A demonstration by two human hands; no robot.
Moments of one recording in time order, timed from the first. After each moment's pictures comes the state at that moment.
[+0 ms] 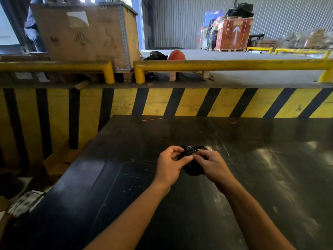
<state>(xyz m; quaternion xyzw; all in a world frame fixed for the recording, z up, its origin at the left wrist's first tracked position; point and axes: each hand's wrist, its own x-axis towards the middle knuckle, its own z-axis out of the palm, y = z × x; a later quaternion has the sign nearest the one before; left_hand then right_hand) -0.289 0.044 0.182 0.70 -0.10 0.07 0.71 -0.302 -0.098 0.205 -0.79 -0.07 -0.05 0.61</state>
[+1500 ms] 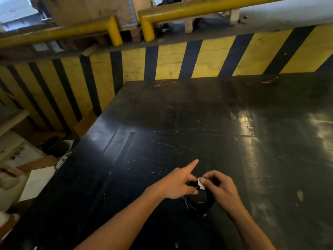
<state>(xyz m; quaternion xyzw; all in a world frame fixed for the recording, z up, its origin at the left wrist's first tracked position) -0.279 0.005 0.077 0.85 -0.15 -0.31 0.40 -0.298 -0.173 0.028 -0.74 -0.05 0.04 0.67</state>
